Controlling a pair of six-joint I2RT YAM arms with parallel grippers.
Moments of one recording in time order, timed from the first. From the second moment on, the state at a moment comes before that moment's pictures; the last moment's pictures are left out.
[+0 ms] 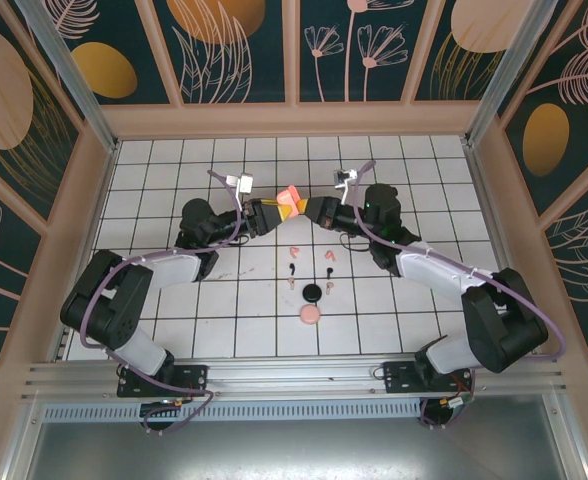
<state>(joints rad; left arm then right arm) -0.45 1.61 0.68 1.10 0.83 -0.95 0.53 1.41 0.79 0.49 -0.62 0.91</state>
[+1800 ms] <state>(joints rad) -0.41 1.90 1.48 -0.52 1.11 0.12 0.37 1.69 1.32 -0.49 -0.74 0.08</state>
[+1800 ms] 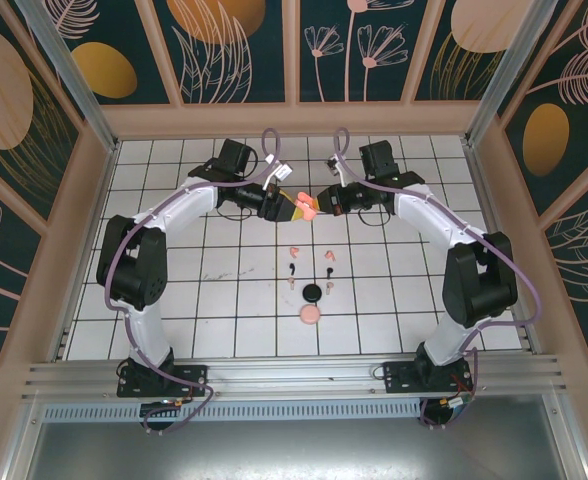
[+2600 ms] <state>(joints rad) -0.40 1.91 1.48 -0.51 1.15 0.10 0.38 1.70 1.33 -0.48 -0.76 0.08</state>
